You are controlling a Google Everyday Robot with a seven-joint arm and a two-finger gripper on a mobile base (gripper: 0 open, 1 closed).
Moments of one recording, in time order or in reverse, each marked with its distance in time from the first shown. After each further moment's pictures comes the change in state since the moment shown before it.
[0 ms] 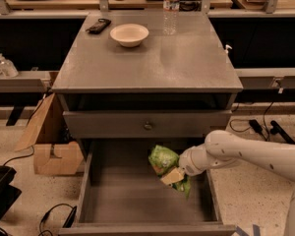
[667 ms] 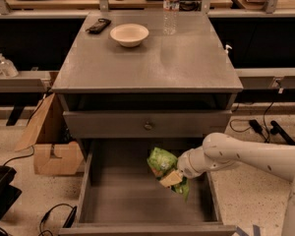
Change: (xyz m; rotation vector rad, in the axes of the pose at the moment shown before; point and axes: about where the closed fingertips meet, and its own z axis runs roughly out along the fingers) arm 0.009 0.009 0.009 -0.007 0.011 0.003
